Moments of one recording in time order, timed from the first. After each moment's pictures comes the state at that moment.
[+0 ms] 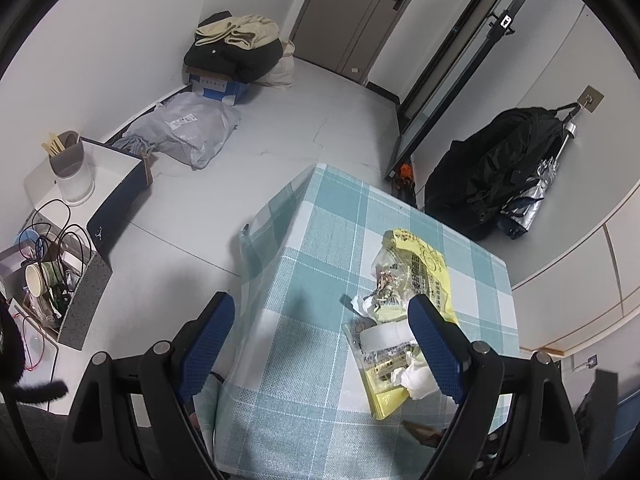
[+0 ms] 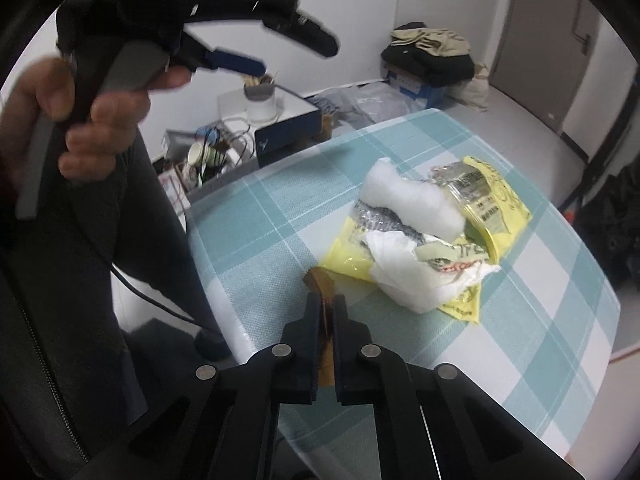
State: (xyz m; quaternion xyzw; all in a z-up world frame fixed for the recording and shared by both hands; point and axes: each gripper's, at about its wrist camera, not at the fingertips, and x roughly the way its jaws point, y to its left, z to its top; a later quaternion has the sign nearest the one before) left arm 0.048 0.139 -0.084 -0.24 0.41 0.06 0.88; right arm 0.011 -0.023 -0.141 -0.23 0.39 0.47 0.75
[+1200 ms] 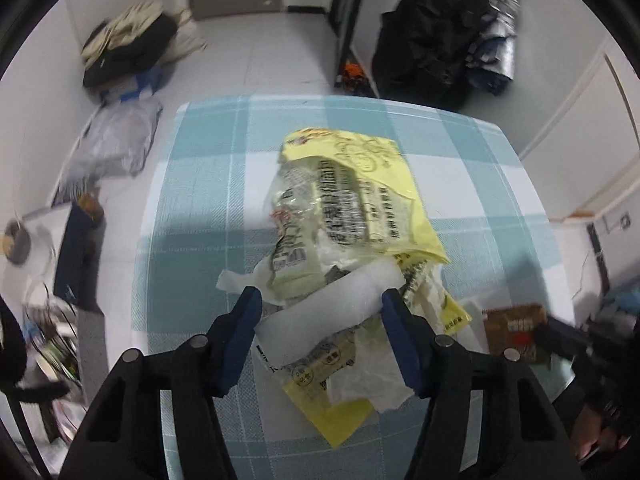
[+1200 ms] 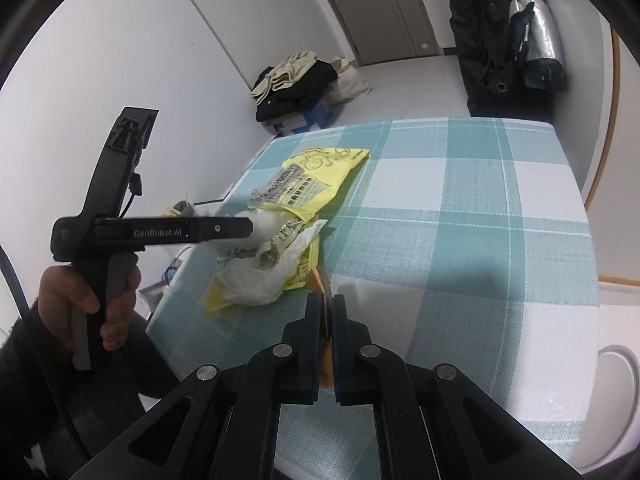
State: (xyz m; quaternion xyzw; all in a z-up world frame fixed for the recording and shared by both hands) left arm 0.105 0.035 -0.125 -0.04 0.53 -0.04 0.85; right arm 0.087 -0.154 -0.153 0.06 0.44 0.36 0.82
